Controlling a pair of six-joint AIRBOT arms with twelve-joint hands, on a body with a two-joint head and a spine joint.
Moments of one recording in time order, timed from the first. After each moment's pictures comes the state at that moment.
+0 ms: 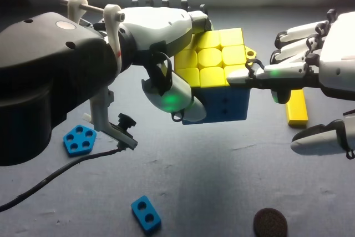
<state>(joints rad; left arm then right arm) 0.19 -1.06 0.81 -1.53 -0.52 2.25 -0.36 -0.69 0.81 -0.88 0.41 -0.28</state>
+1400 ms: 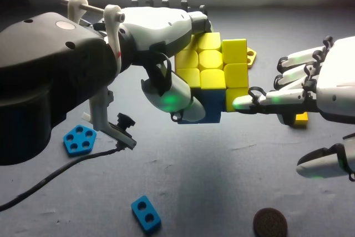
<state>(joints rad) 0.19 -1.06 0.81 -1.53 -0.51 2.25 -0.41 -0.69 0.77 -0.87 0.33 -0.32</state>
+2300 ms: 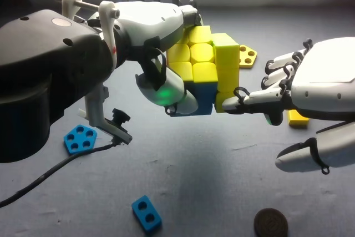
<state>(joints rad) 0.19 -1.06 0.81 -1.53 -0.54 2.25 -0.35 -0.77 0.78 -0.84 0.13 -0.30</state>
